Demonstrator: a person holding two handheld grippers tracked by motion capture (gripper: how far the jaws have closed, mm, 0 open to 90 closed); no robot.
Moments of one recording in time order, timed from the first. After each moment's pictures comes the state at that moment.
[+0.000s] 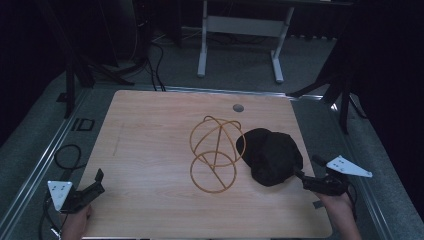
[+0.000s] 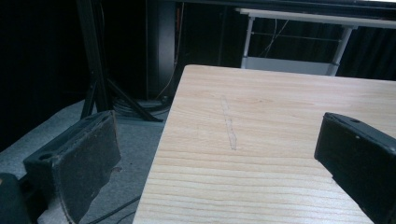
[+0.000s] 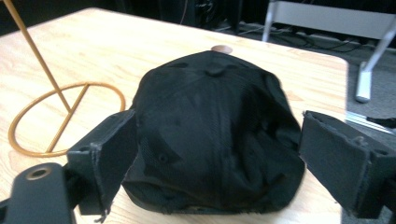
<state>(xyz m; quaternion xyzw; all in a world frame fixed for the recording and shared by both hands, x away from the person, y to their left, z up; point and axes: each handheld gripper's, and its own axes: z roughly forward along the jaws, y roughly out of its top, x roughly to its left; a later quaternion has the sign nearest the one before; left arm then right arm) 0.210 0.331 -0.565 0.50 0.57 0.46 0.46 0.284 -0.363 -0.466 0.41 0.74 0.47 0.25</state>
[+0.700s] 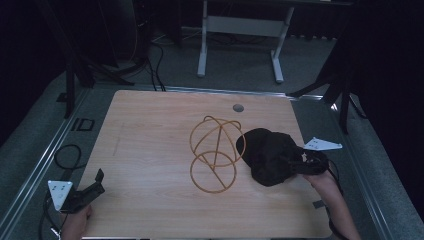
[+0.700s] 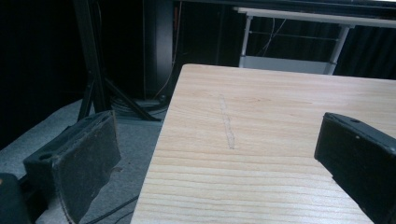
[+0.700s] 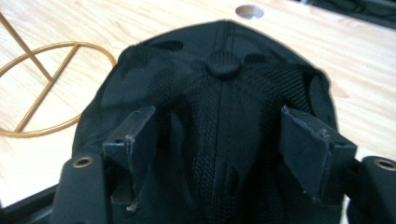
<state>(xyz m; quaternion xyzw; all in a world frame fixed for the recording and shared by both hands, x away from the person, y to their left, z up) 0.210 0.331 -0.565 0.51 0.57 0.45 0.46 0.351 -0.345 -0.482 0.38 0.81 0.41 0.19</state>
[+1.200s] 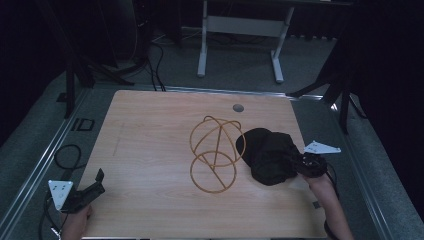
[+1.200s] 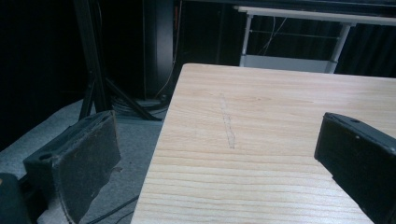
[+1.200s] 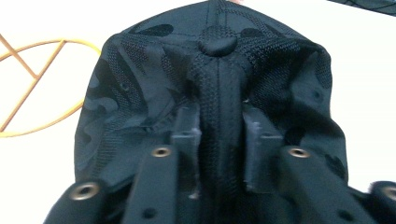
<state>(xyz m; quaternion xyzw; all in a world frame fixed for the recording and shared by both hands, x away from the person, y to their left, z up) 0.211 0.331 -0.565 0.51 0.57 0.45 0.46 0.348 -0.346 -0.497 0.40 0.79 0.41 0.20</state>
